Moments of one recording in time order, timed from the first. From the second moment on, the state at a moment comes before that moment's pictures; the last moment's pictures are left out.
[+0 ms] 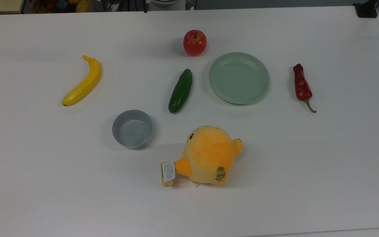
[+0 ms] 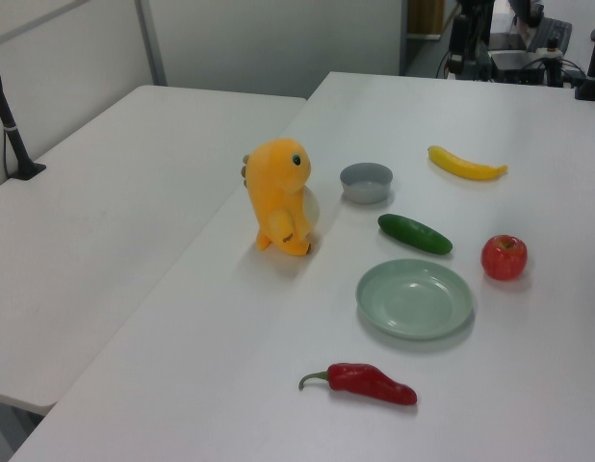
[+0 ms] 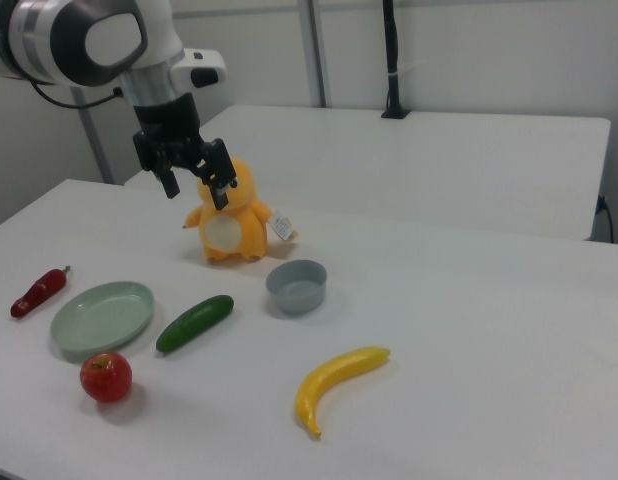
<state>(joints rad) 0.04 -0.04 -0.08 -1.68 0.00 1.72 -0.03</state>
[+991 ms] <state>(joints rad) 0.06 -0.03 -0.07 -1.65 0.00 1.60 -0.09</state>
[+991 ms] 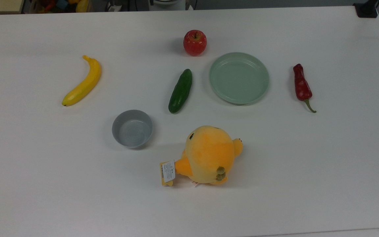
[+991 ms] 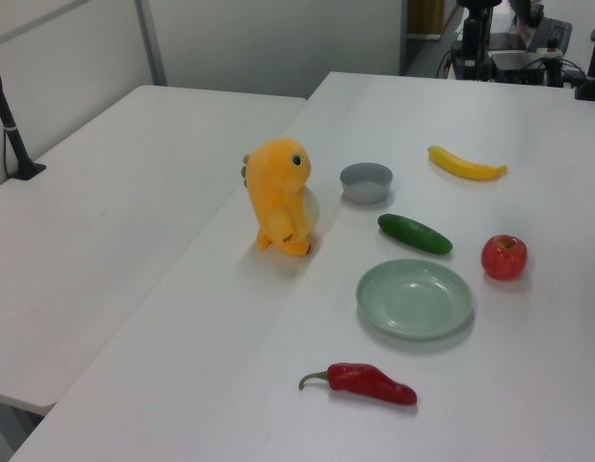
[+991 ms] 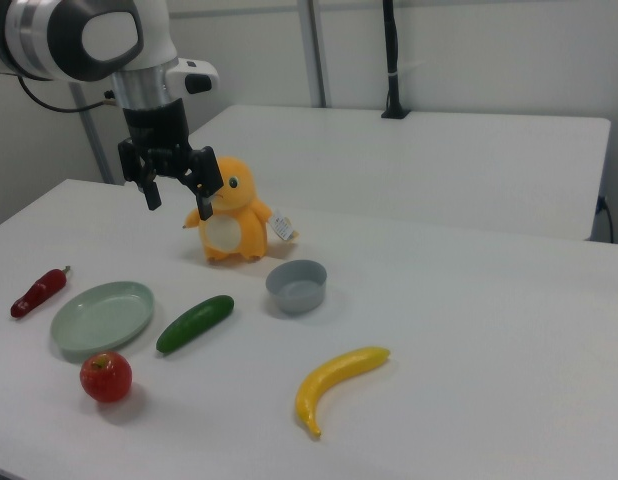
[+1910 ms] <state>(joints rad) 0.06 -0.03 -0.07 -1.69 0.03 1.64 -0.10</state>
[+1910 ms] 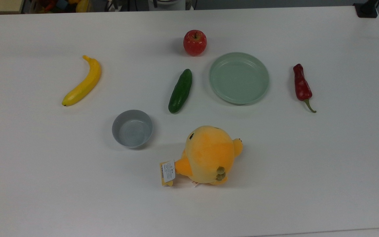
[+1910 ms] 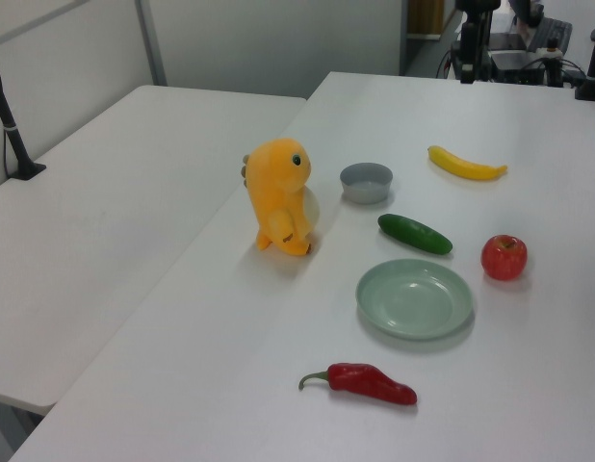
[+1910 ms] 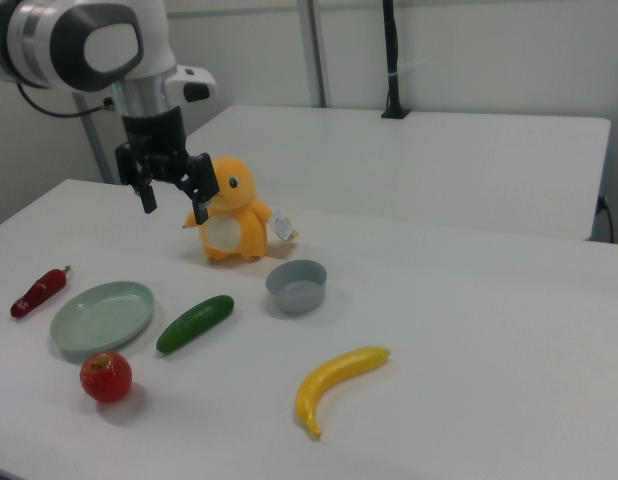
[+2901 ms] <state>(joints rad) 0.24 -0.23 -0.01 -2.26 0.03 1.91 -0.10</state>
